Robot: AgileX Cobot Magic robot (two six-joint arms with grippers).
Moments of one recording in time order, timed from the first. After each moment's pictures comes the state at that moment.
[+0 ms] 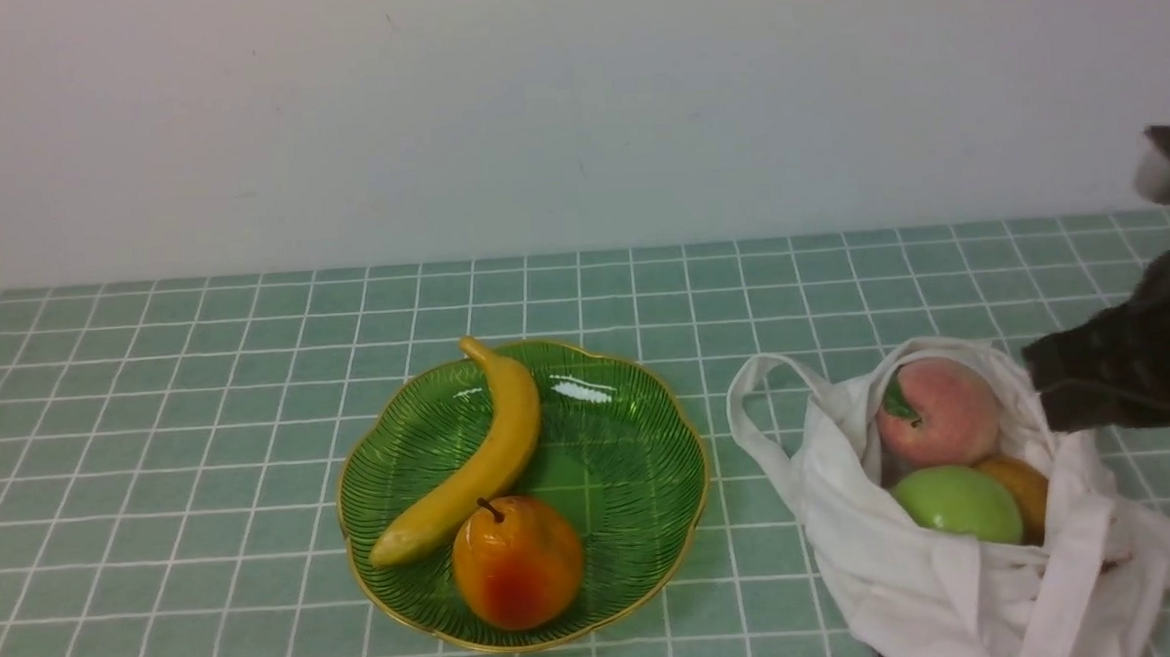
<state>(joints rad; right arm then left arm) 0.15 1.36 -1.01 0.24 0.96 -0.08 -0.04 -0.01 0.03 0.02 0.38 -0.02</state>
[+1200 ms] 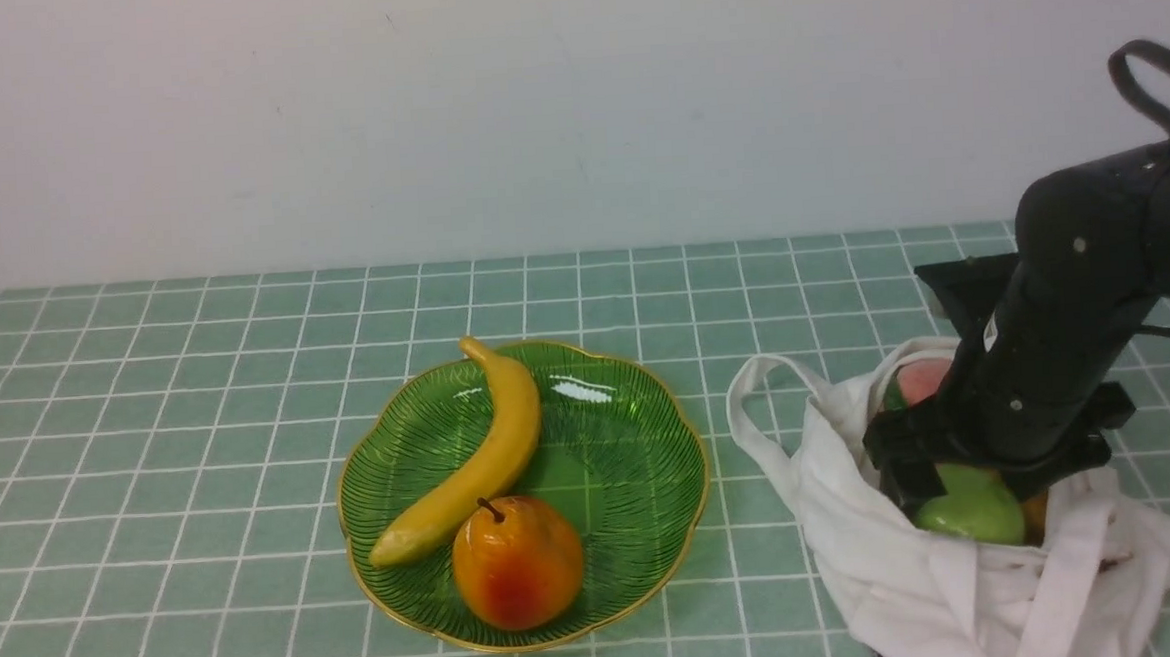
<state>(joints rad) 0.29 1.78 -1.14 0.02 0.97 0.15 -0.04 -0.01 0.03 0.02 0.38 -0.02</state>
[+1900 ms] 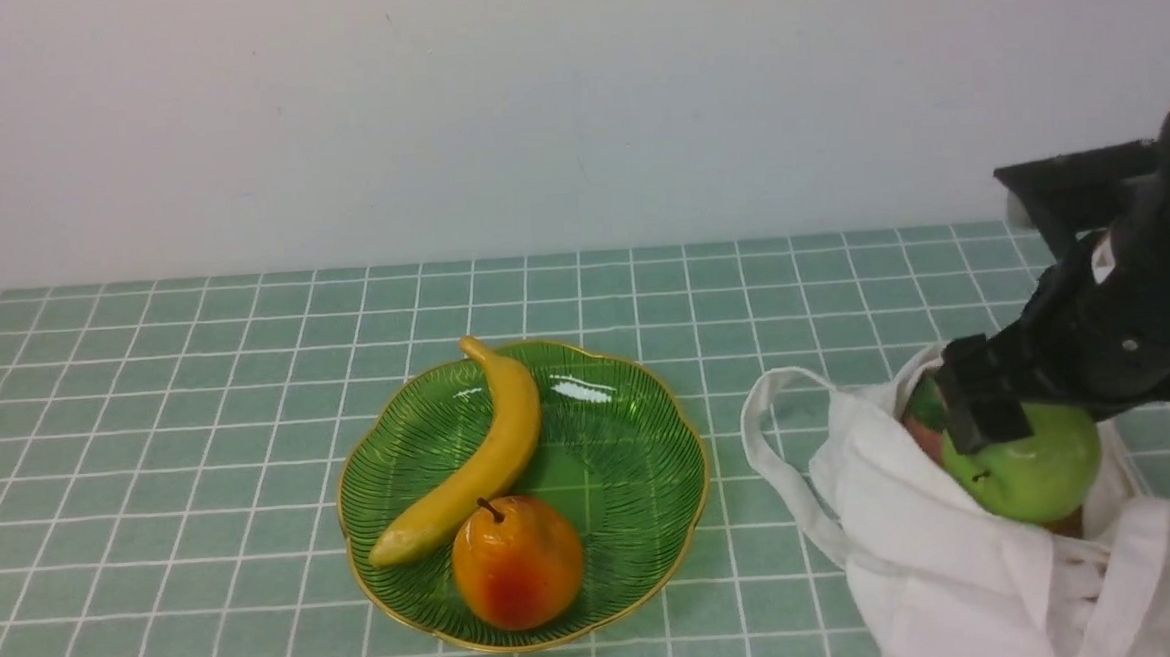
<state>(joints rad) 0.29 1.50 -1.13 -0.07 1.04 0.15 -0.04 -0.01 0.03 0.02 0.38 -0.02</state>
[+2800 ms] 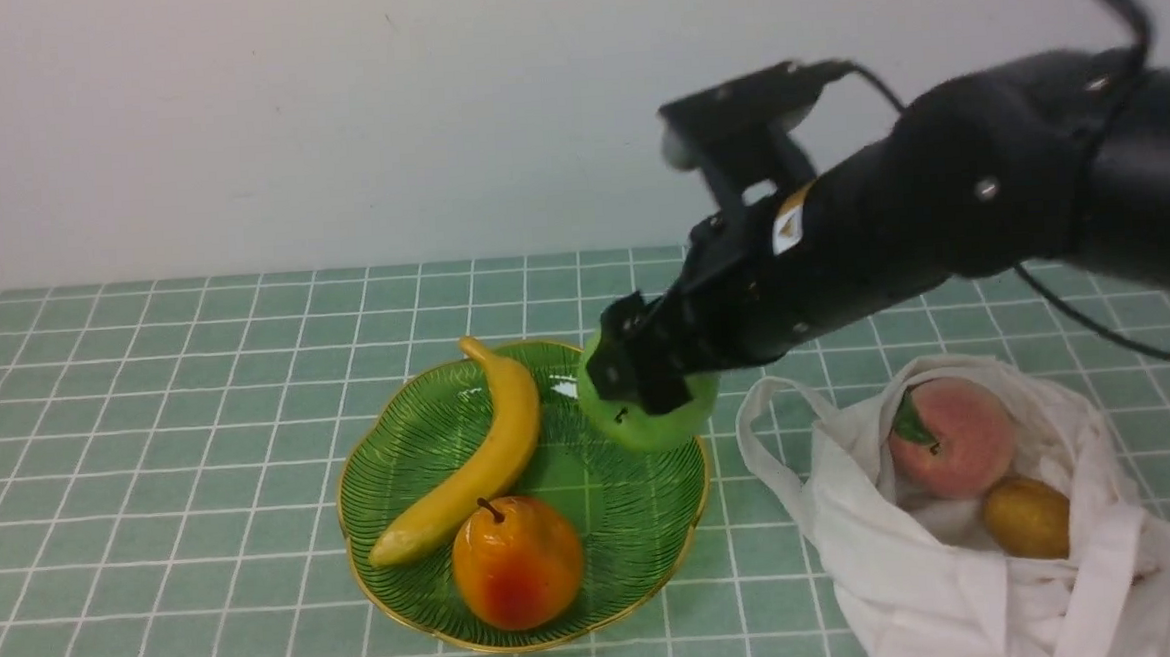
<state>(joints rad) 0.63 1.71 -1.31 0.18 0.66 -0.10 -0.04 -0.01 0.03 0.02 0.38 -0.02</state>
